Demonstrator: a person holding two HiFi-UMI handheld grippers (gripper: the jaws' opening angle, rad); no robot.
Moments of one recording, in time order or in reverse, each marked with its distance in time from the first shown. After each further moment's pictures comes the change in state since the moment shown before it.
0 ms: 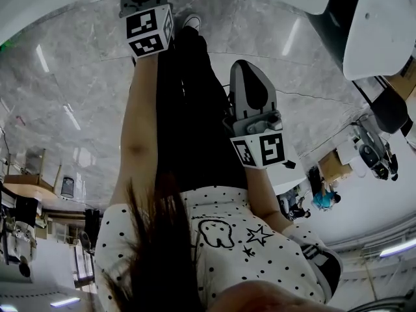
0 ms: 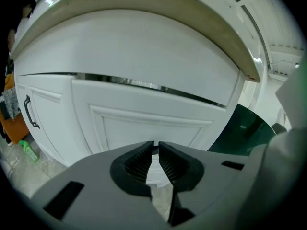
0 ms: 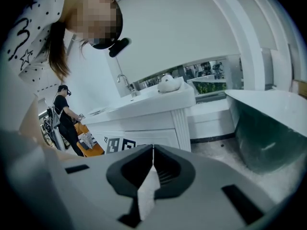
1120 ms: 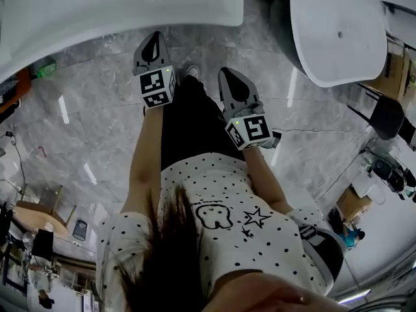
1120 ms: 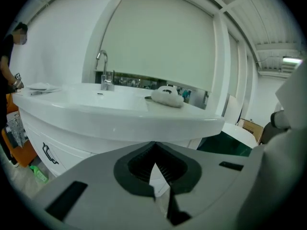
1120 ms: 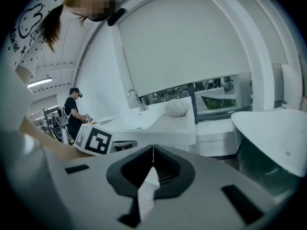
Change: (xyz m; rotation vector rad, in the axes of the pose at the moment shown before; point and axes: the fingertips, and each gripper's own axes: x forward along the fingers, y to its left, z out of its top) left arm -0.124 -0.066 0.128 0.090 -0.123 -0.012; right arm -0.041 0.000 0.089 -0.120 -0.103 0.077
